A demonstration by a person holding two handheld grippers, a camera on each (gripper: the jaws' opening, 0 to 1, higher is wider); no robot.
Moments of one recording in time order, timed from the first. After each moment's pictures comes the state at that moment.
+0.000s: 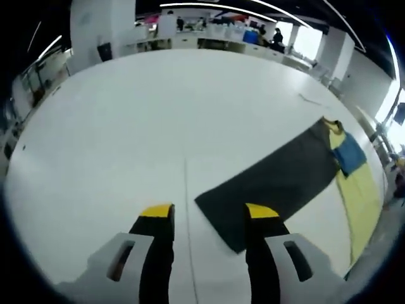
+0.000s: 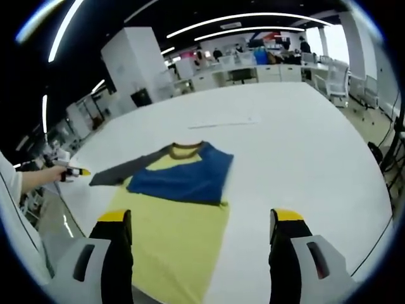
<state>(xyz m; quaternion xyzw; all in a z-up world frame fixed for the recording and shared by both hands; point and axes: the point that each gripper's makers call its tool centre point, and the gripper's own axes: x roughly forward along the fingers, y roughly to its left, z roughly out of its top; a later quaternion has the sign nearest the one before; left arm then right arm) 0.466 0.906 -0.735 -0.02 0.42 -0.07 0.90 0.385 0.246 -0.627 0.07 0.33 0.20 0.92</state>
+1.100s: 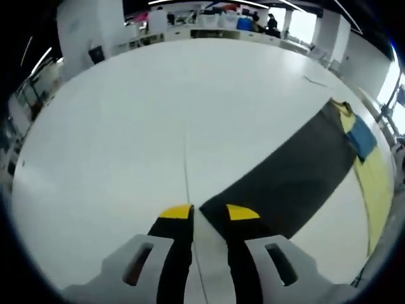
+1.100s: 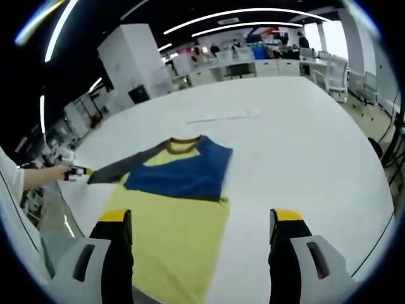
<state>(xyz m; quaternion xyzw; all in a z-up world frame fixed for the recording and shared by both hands) 0.481 0.908 -0.763 0.03 0.45 -0.07 0.89 0.388 0.249 -0.640 0.07 0.35 0.20 0.91</state>
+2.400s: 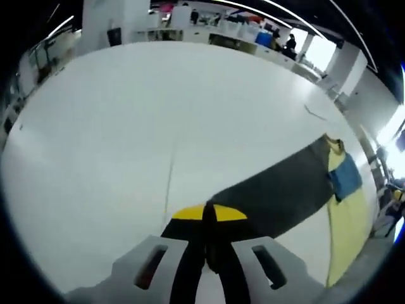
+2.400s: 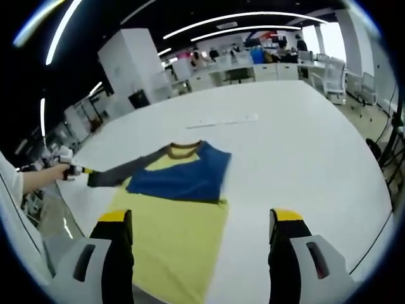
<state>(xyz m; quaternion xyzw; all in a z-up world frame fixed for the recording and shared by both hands) 0.481 0.880 -0.721 -0.10 0.44 -0.04 0.89 0.377 0.240 -0.624 0.07 0.33 0.19 0.92</state>
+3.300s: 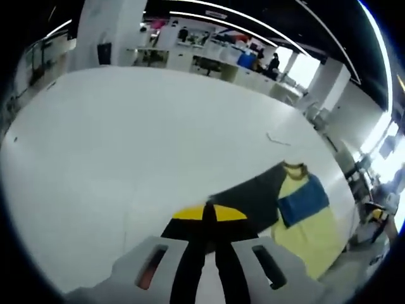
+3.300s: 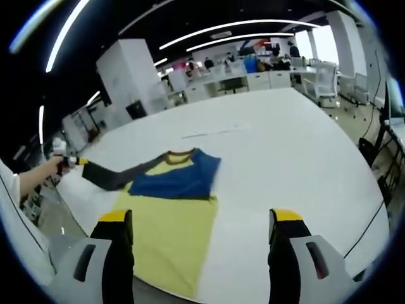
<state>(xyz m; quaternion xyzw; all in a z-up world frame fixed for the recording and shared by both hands) 0.484 0.797 -0.614 -0.12 0.37 -0.10 0.92 0.339 0.208 -0.601 0.09 0.30 0.17 0.93</state>
